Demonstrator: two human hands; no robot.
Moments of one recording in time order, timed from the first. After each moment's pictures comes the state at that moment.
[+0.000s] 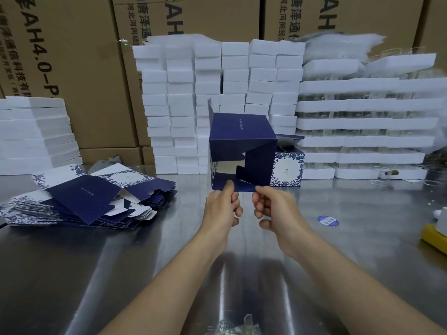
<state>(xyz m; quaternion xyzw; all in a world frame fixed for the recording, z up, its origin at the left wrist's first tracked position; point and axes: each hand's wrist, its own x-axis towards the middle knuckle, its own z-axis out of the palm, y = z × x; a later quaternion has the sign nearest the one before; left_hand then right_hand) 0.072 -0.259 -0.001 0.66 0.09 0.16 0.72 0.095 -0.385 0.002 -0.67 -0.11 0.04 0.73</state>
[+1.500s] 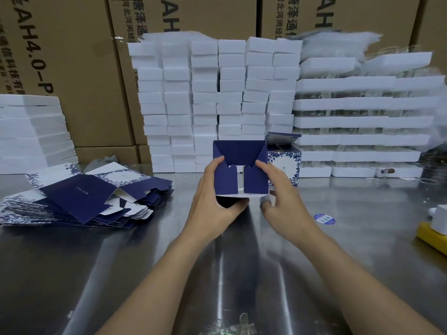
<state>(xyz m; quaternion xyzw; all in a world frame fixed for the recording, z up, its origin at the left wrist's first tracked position) 0.079 -0.228 -0.018 0.79 -0.12 0.33 0.50 0.127 -0.413 -0.018 -0.78 -0.32 -0.22 0.49</state>
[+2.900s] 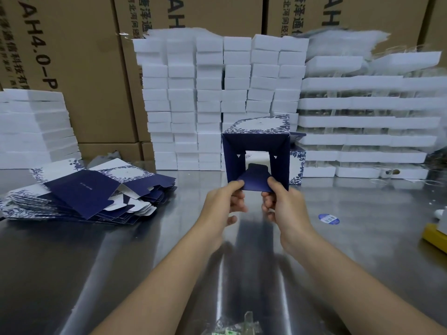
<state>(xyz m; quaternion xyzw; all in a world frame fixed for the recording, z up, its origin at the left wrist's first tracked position) 0.075 -0.247 -0.004 0.67 0.07 0.11 0.73 0.110 -0.383 -0.009 -0.62 -0.04 -0.05 0.78</state>
